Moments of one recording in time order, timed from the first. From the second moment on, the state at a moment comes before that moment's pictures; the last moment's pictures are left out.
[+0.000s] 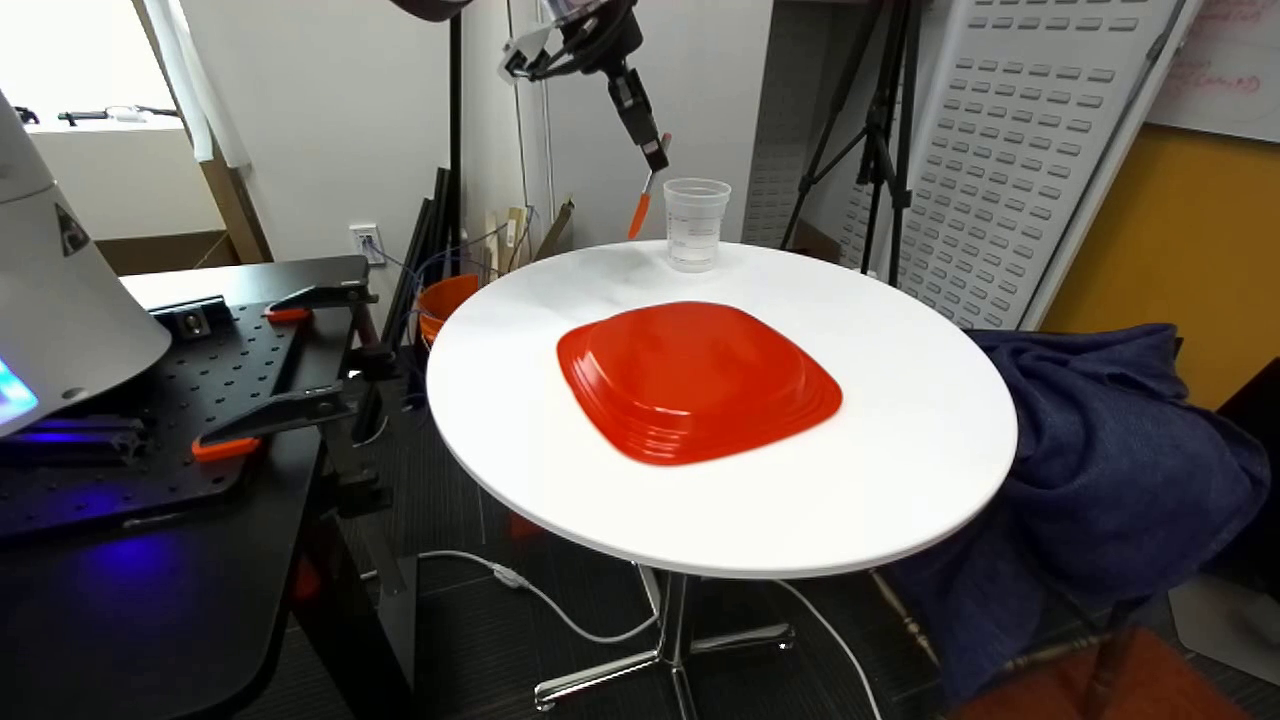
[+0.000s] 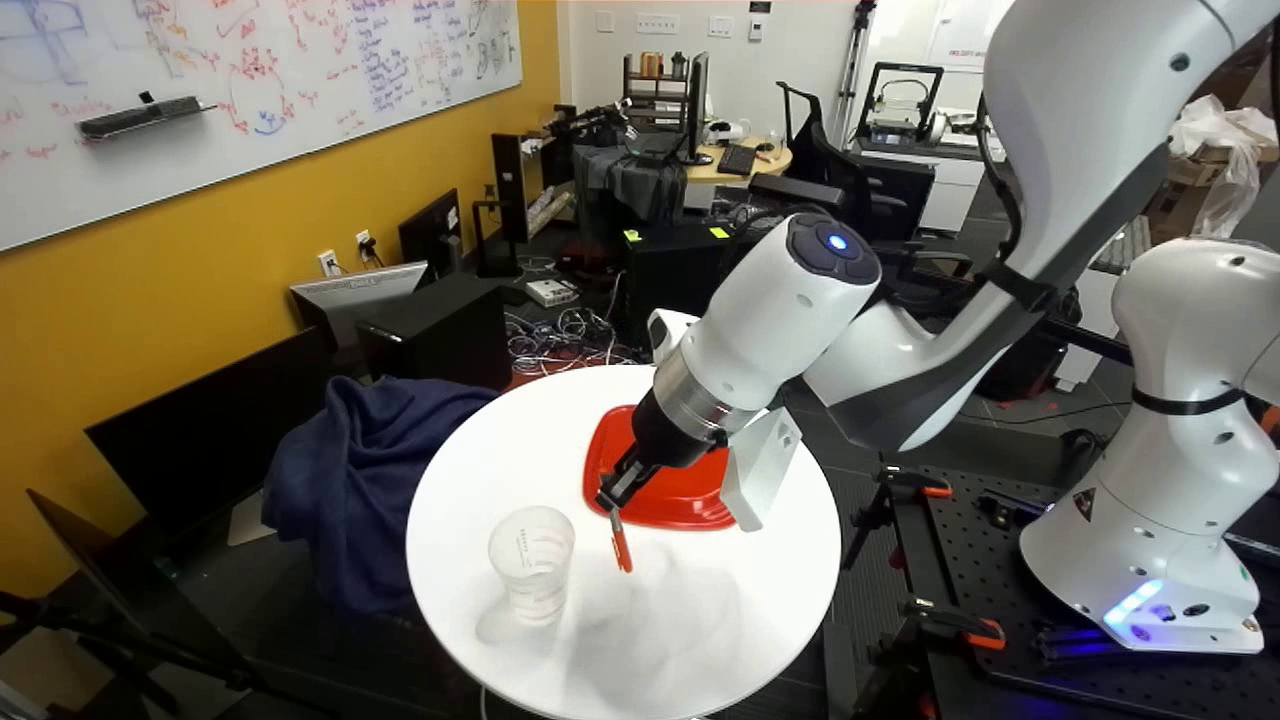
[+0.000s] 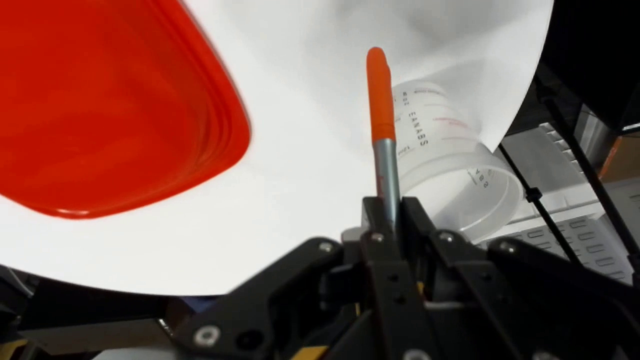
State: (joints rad) arm 0.62 0.21 -0.49 -2.46 -0.71 3.11 1.17
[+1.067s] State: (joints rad) arm -0.16 0.21 0.37 -2.56 -0.03 3.12 0.64
